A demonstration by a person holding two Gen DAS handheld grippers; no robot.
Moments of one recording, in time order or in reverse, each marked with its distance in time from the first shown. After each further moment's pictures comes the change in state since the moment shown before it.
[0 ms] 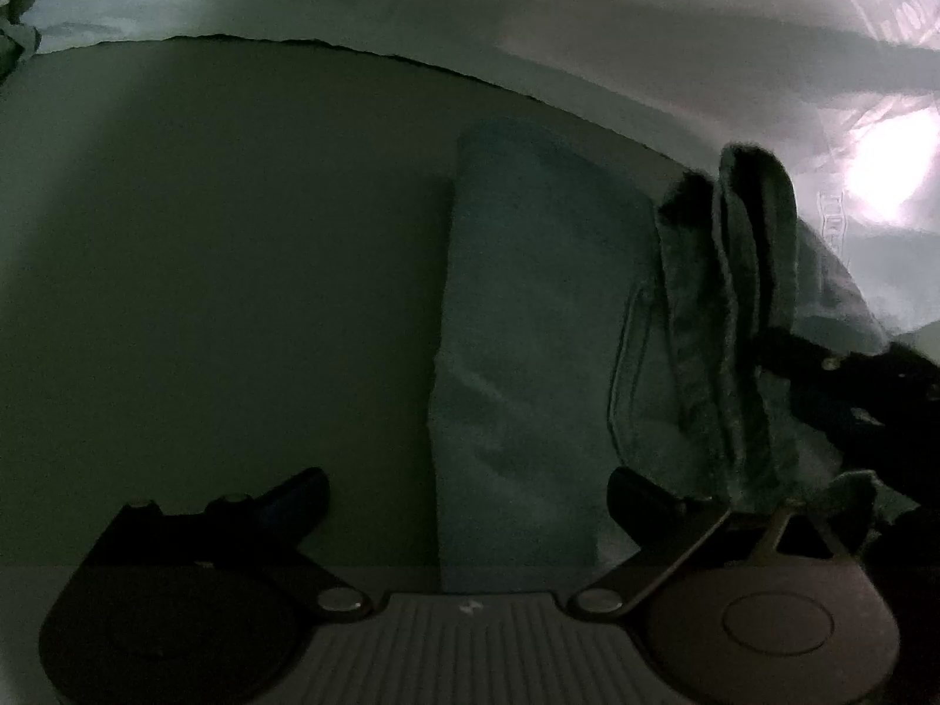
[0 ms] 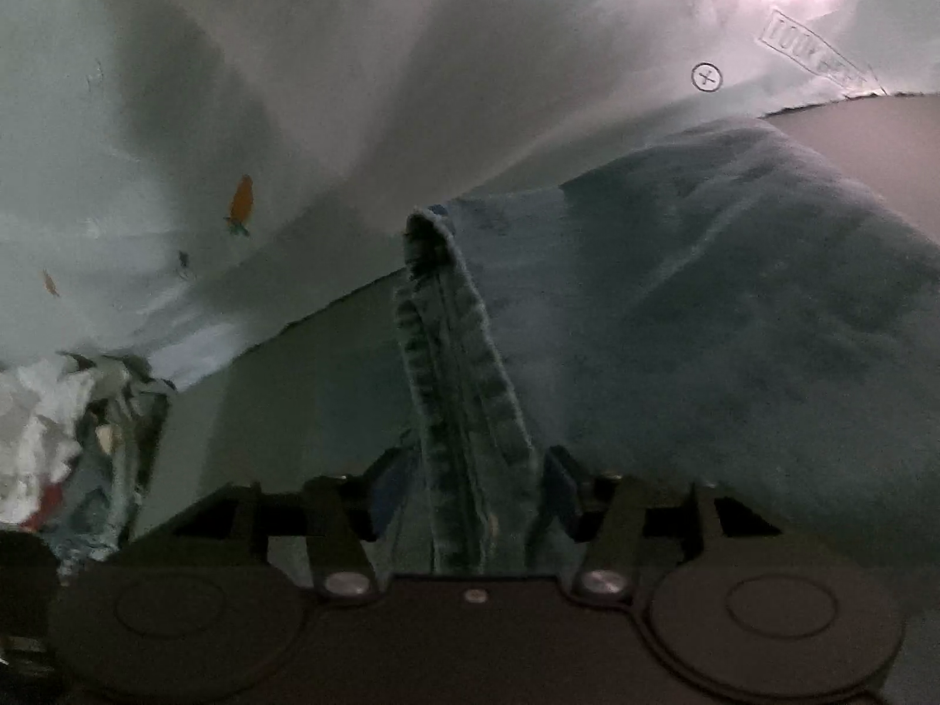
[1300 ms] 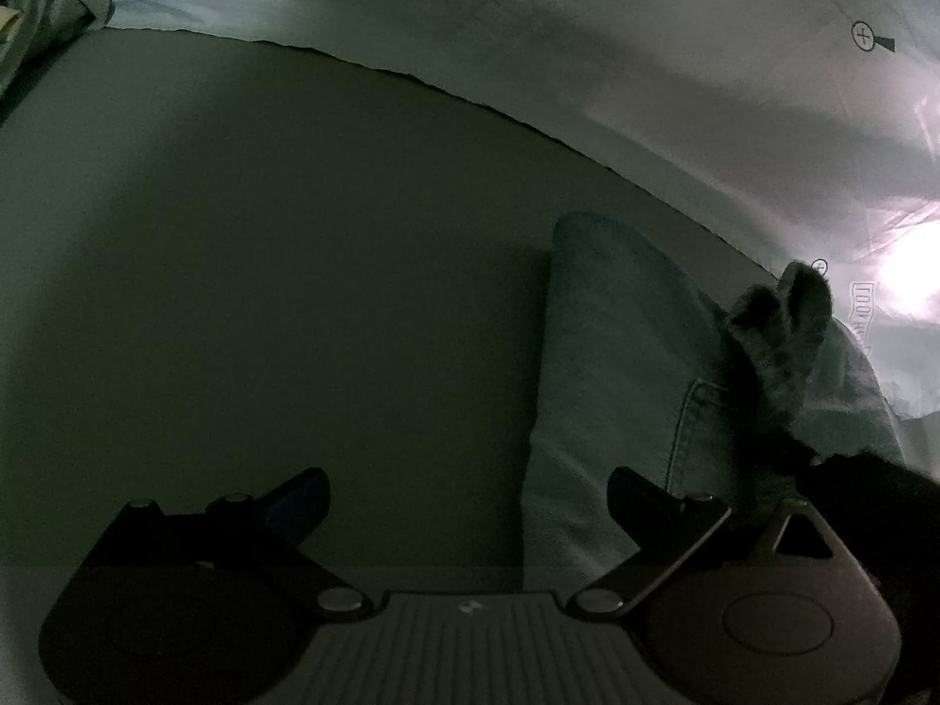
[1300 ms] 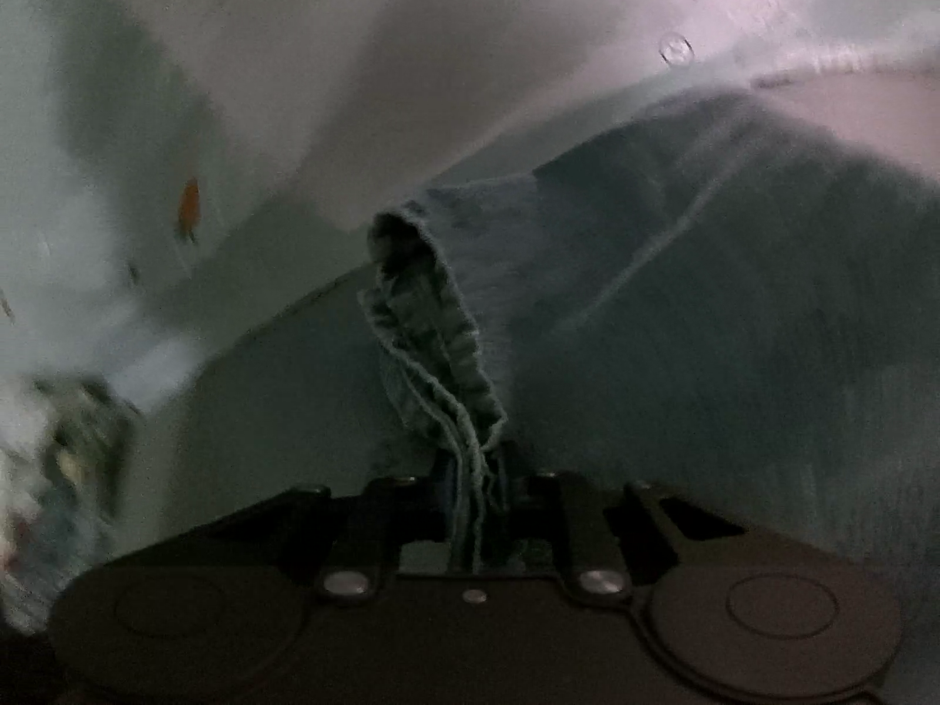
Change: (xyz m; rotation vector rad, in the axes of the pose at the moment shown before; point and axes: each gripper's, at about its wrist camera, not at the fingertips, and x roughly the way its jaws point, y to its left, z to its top) left arm -0.011 0.028 0.017 -0.114 -0.053 0.014; right arm 0.012 -0.015 -0.001 0.164 0.006 0.039
